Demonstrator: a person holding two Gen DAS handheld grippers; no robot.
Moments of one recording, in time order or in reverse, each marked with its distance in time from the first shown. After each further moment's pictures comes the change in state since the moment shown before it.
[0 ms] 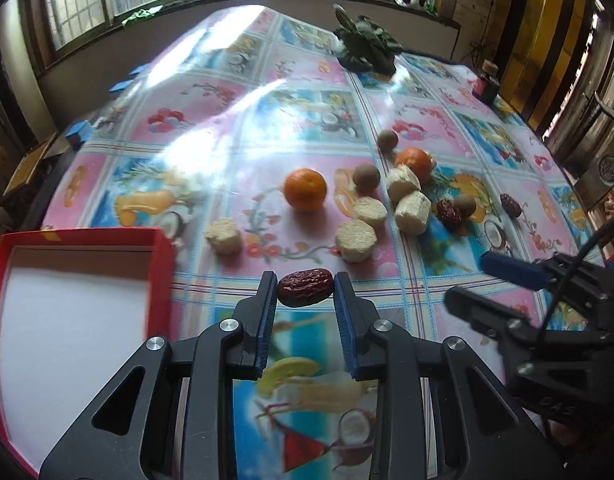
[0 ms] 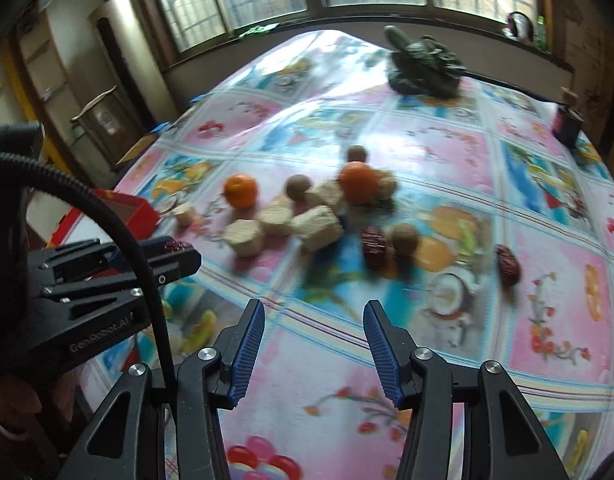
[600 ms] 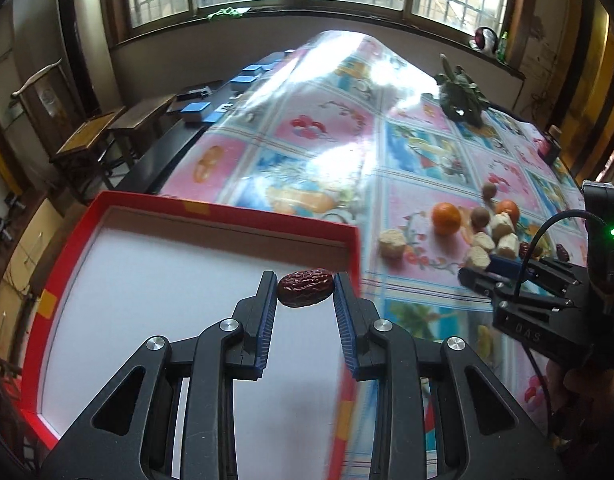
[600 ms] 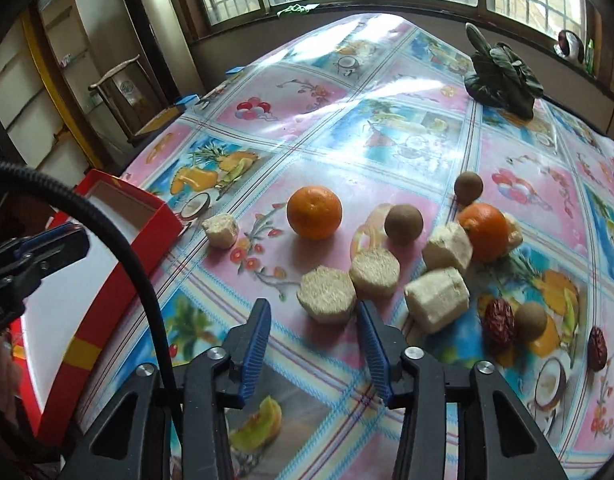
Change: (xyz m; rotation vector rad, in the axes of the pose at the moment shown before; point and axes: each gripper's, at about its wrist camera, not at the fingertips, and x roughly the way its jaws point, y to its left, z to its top) left arm -0.040 0.103 -0.020 -0.181 -0.065 0.156; right arm 0.064 0.054 0.038 -0.100 0.055 0.026
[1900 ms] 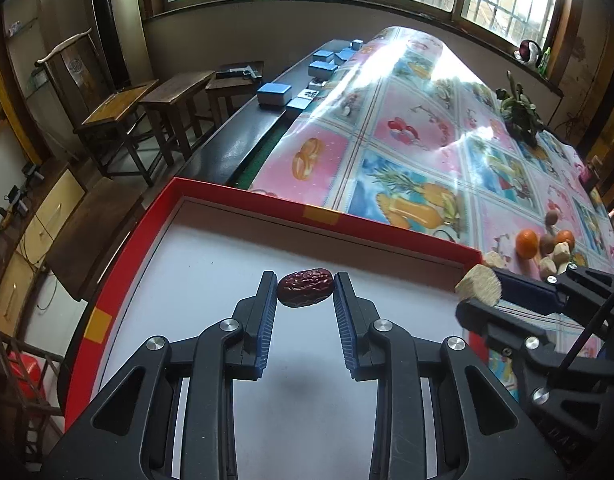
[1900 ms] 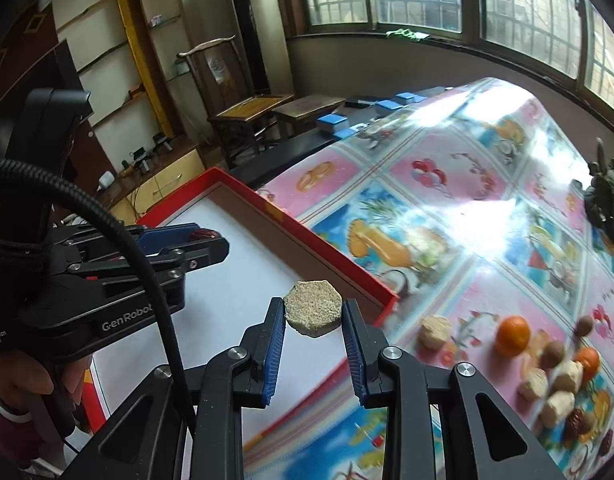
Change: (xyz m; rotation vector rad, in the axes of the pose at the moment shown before) left arm 0.023 0.088 0.015 -0.090 0.063 0.055; right arm -0.001 0.148 0.044 -0.260 -0.029 0.176
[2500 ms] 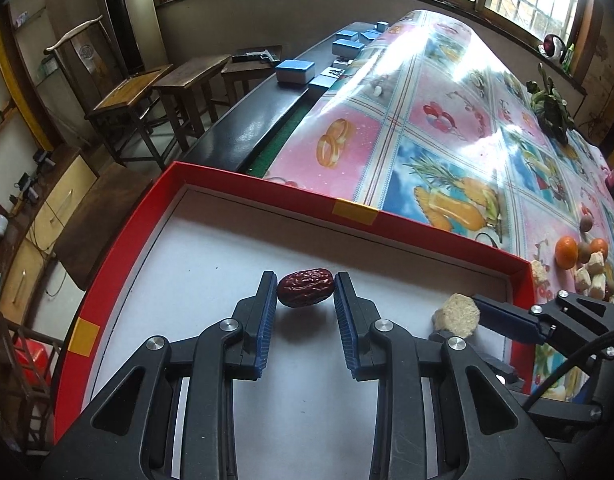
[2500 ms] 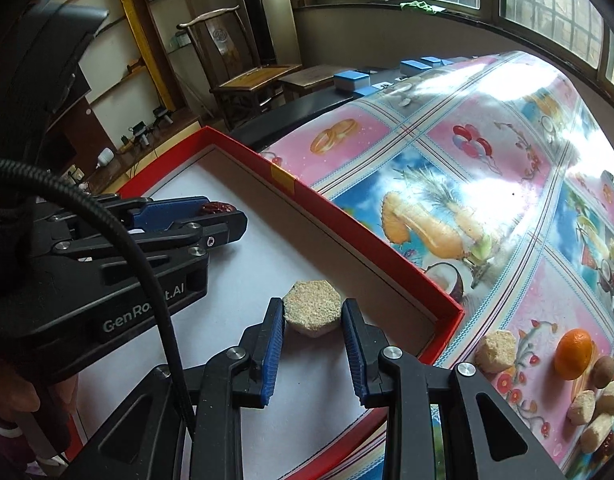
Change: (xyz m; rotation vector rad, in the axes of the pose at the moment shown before) left arm 0.034 0.007 0.005 -0.030 0.044 0.068; right arm 0.061 0.004 0.002 -0.007 0.089 0.024
